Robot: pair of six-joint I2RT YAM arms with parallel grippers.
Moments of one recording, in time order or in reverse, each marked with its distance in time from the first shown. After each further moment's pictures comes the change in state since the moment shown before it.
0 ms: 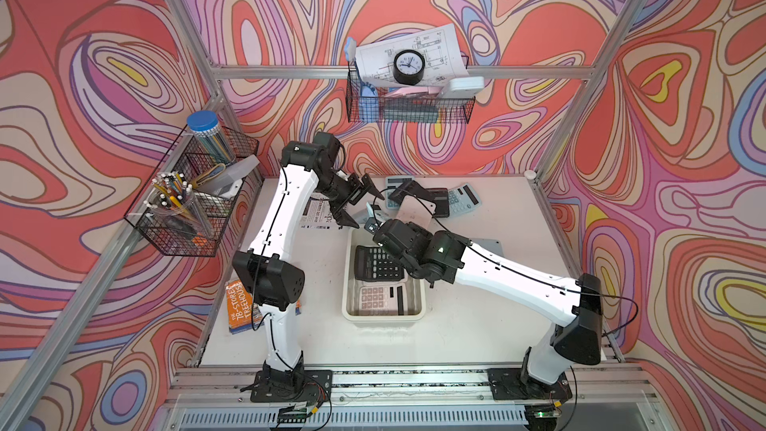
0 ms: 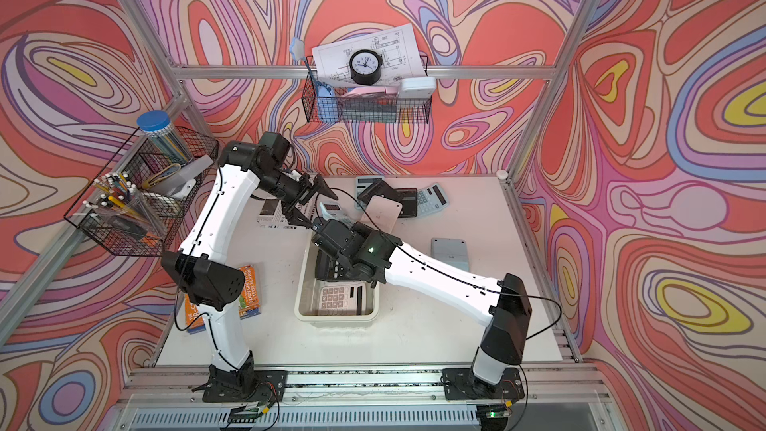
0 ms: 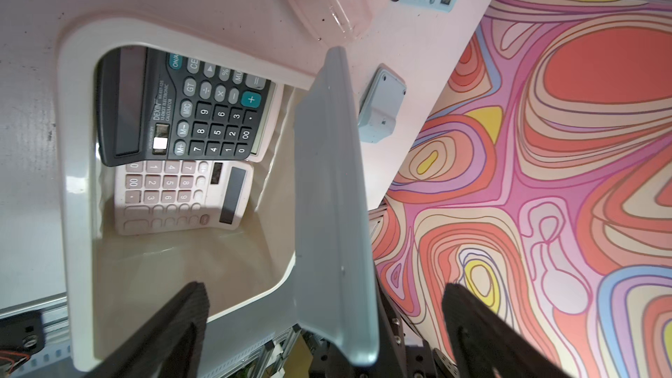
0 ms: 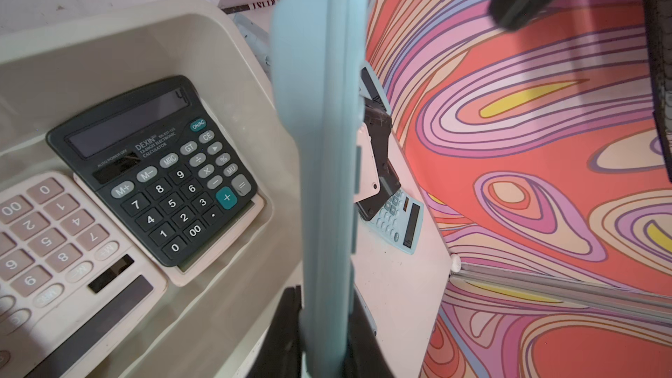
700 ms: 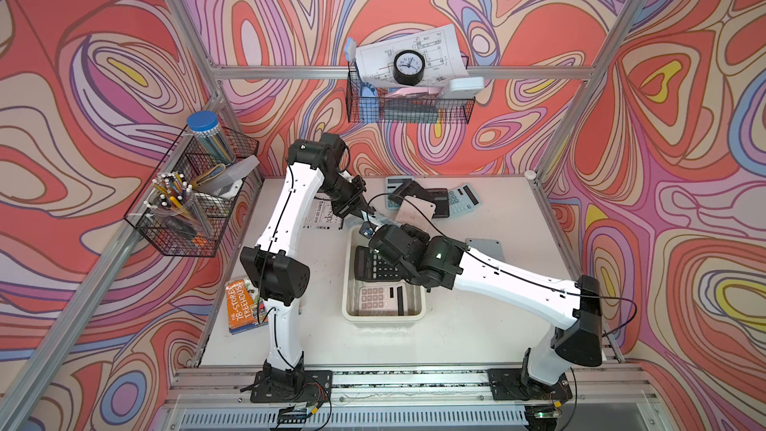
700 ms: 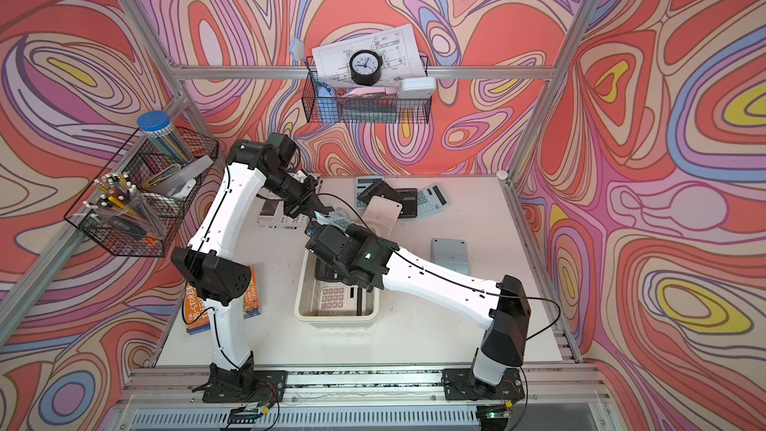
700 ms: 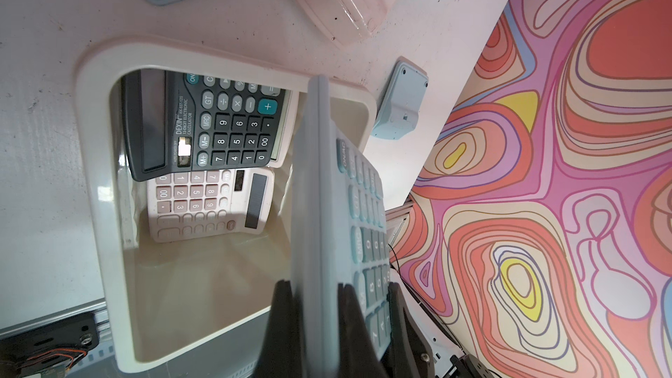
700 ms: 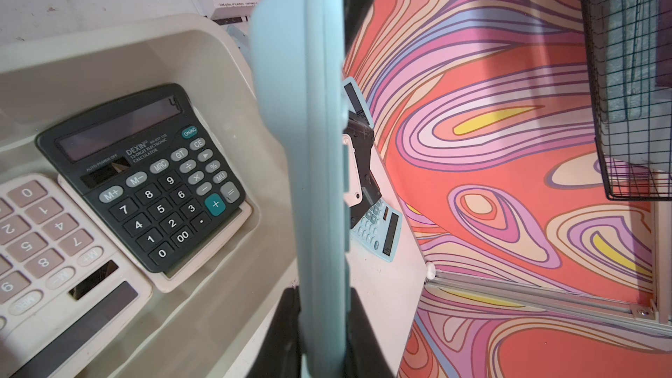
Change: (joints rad) left arm -0.007 0.036 0.050 -0.040 -0.037 0.071; right arm 0.032 0.000 0.000 0.025 0.058 -0.034
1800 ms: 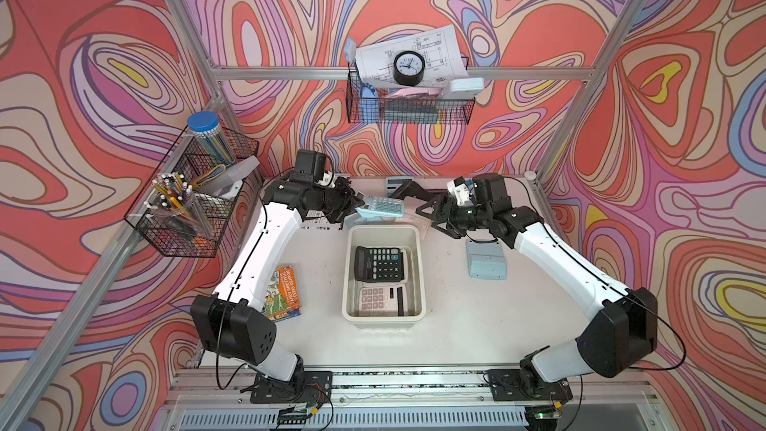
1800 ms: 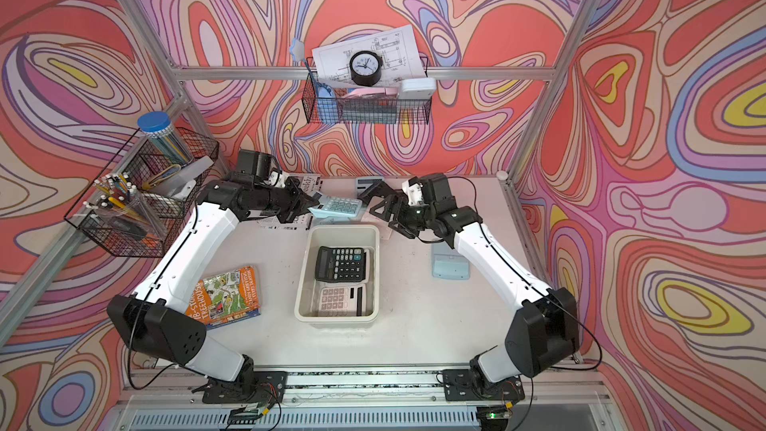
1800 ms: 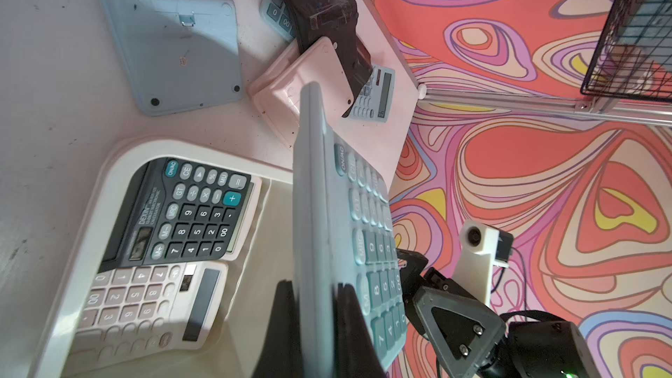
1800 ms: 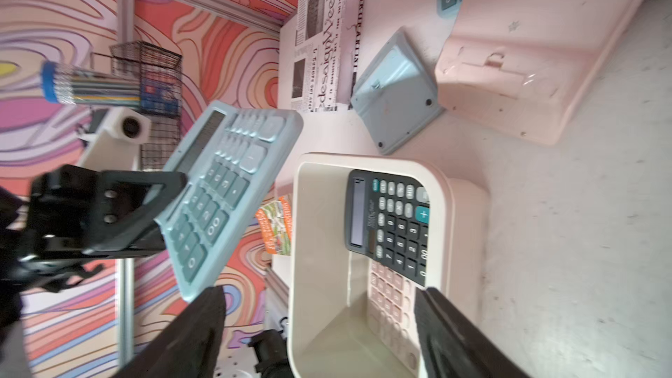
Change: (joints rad) left arm 0.026 -0.487 -0.774 0.841 -0.121 -0.362; right arm -0.734 -0.196 -0.377 0.477 -1.432 1.199
